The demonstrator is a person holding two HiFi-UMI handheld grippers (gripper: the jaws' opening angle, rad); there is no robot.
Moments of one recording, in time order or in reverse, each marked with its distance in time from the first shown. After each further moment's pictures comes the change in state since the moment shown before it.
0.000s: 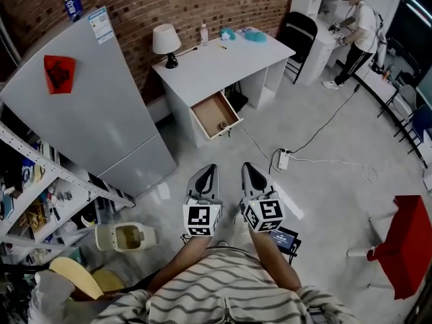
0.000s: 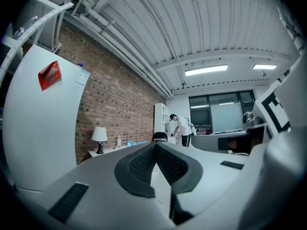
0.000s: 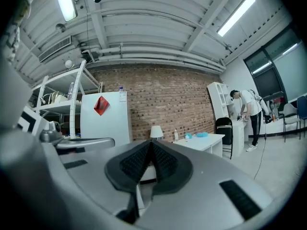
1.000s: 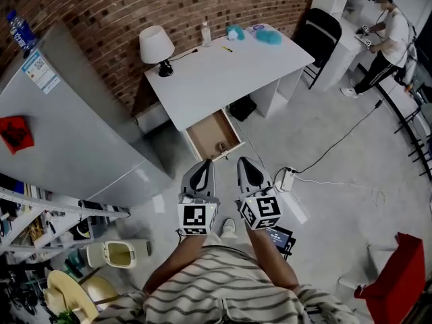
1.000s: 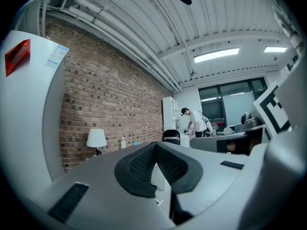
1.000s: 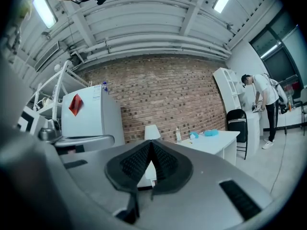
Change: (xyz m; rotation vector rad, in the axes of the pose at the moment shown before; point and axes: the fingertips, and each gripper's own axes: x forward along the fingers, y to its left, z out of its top) left arm 0.288 0.065 -0.002 0.049 0.030 0.105; right arm 0.251 -0.175 0.007 0.057 0.032 0.110
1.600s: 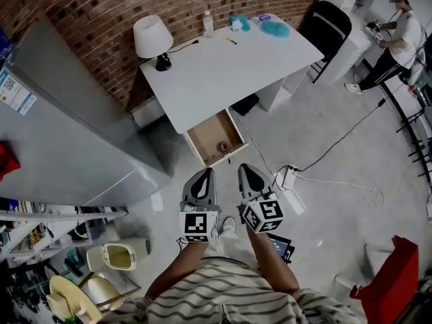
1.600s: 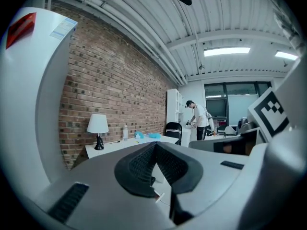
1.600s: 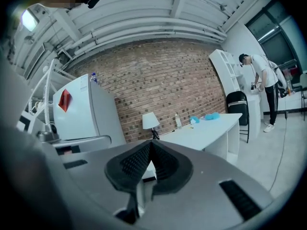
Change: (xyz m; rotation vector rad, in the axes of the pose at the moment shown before) left arm 0.045 0.045 -0.059 -0.069 0.108 0.009; right arm 0.069 -0.018 -0.060 0.108 0.129 0.002
